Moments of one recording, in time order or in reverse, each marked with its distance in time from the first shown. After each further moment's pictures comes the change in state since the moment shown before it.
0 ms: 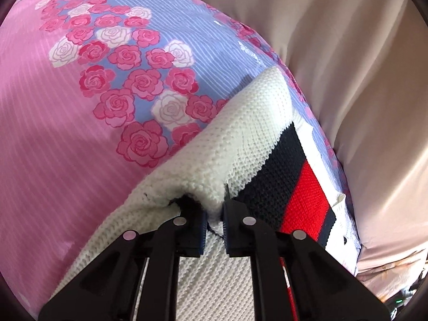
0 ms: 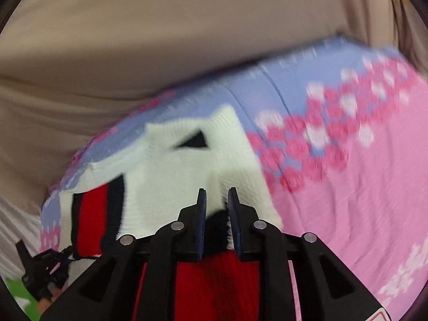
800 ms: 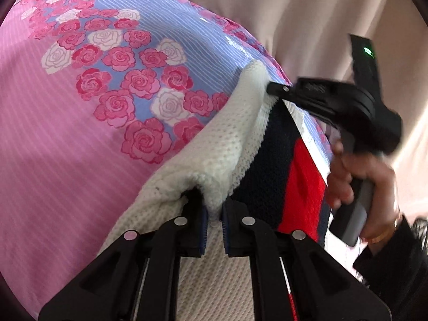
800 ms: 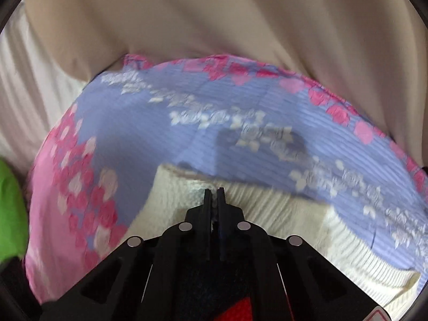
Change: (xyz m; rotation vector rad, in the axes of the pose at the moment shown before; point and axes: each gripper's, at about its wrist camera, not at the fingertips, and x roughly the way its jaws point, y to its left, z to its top) left arm -0.002 0.006 -0.005 0.100 0.023 -0.043; right arm 0.219 0.343 0.002 -0.810 0.373 0.312
